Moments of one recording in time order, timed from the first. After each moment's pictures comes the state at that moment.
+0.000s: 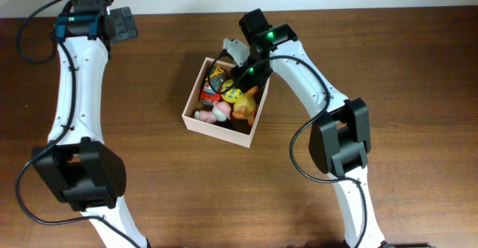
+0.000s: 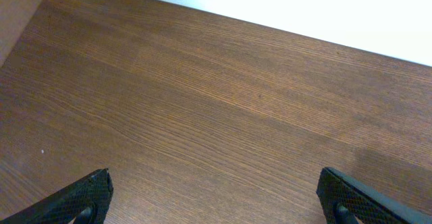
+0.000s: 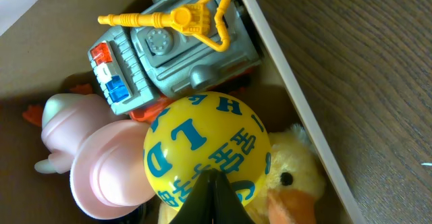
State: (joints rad) left arm 0.06 2.05 2.08 -0.90 -0.28 -0.16; right arm 0.42 2.43 2.23 -1.12 -0.36 -0.25
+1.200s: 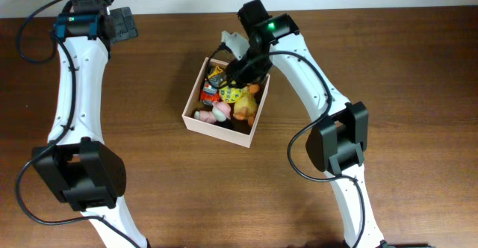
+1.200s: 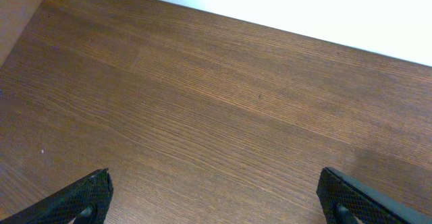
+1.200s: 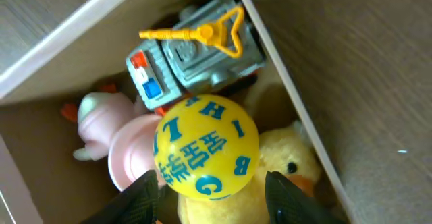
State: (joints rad) left arm 0.06 2.05 2.08 -0.90 -0.28 -0.16; right arm 0.43 2.46 2.42 -1.28 -0.36 -0.25
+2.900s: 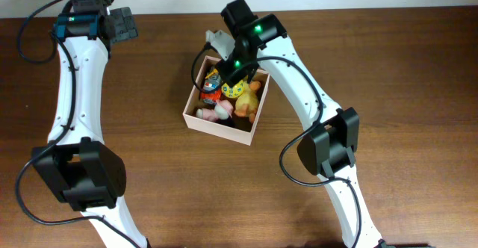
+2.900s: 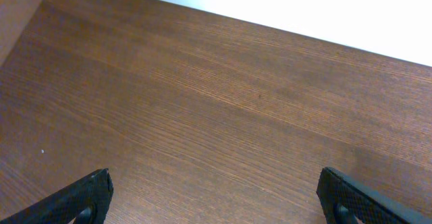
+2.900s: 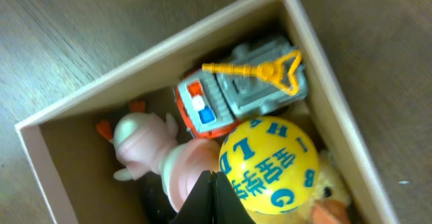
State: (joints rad) left arm 0.06 2.05 2.08 -0.90 -0.28 -0.16; right arm 0.49 2.49 2.54 -1.30 -0.32 -0.25
